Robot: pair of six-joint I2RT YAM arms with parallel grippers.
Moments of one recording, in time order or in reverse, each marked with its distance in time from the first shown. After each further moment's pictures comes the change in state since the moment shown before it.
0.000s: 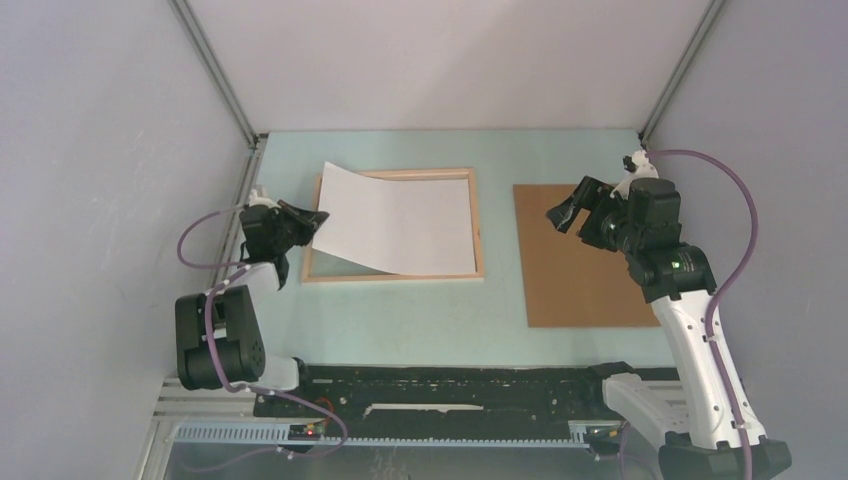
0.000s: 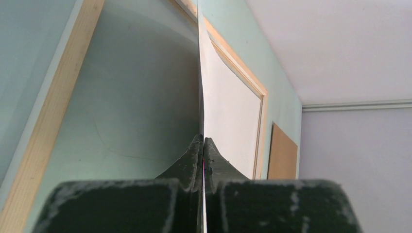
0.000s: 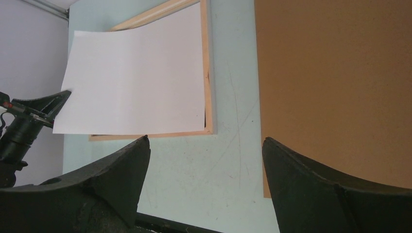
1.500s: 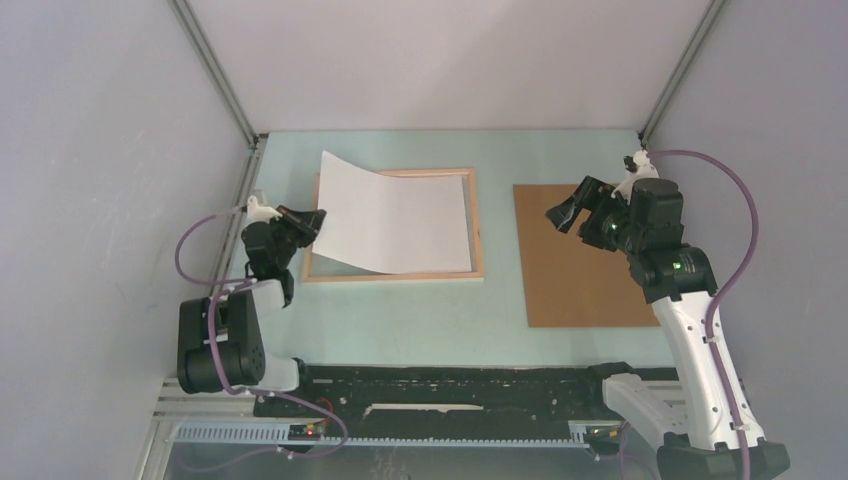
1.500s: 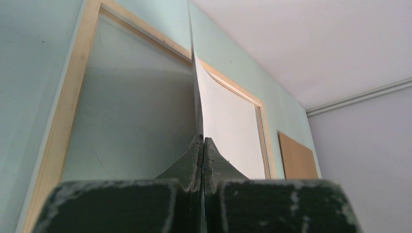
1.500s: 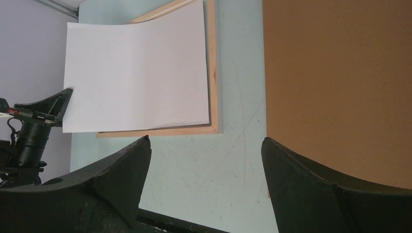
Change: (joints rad) left arm -0.007 -0.039 -0.173 0.363 -0.032 0.101; right arm -0.019 -0.007 -0.007 0.013 -0.047 0.004
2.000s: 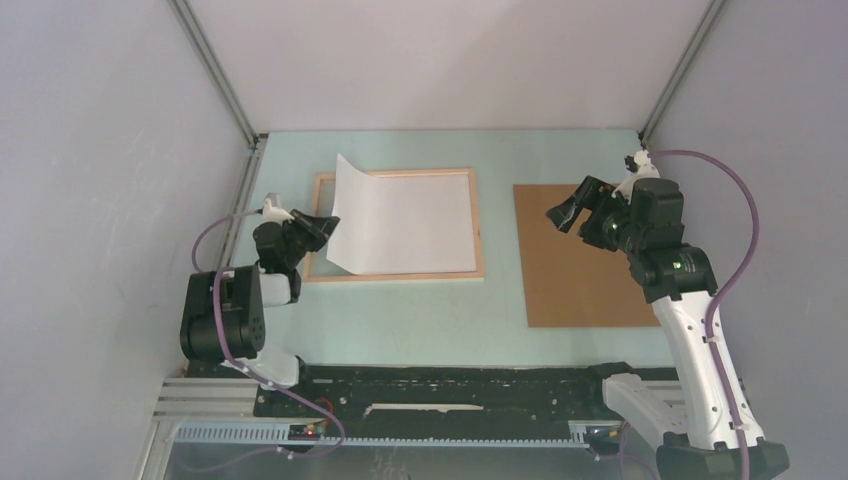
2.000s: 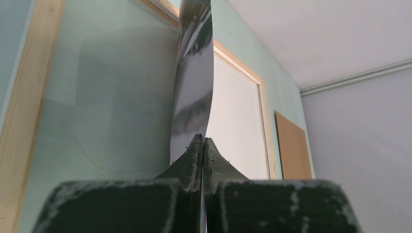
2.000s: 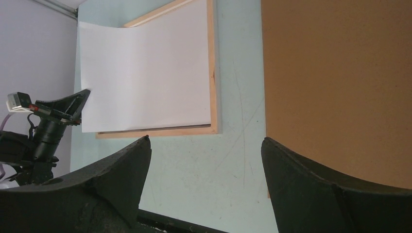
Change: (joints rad) left arm -0.037 0.166 0.005 0.099 0.059 -0.043; right arm -0.006 0.001 0.000 0.000 -0.001 0.000
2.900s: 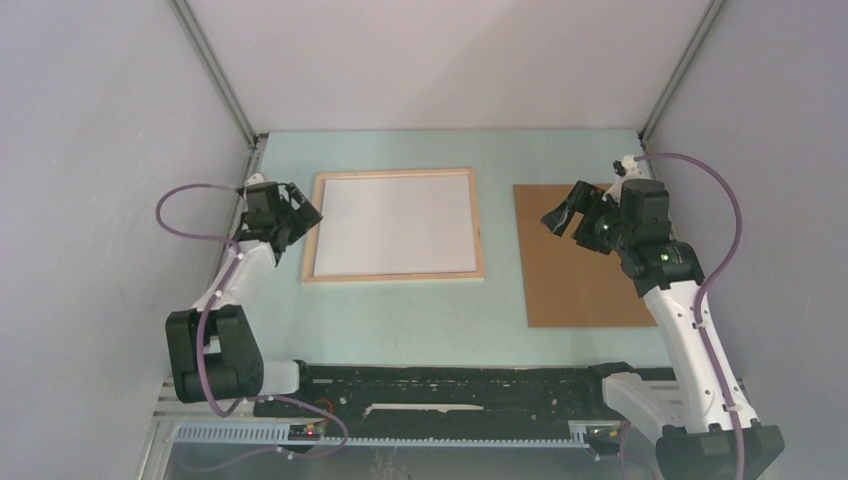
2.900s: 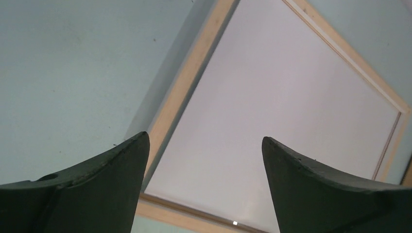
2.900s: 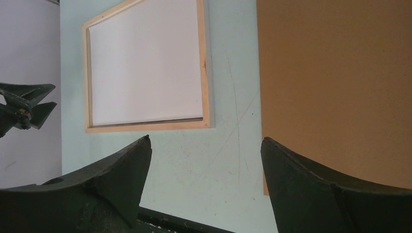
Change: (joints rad) left arm -0.036 -0.198 0.426 -1.106 -0.495 0.263; right arm 0.000 0.040 -0.062 0.035 -0.014 -0.004
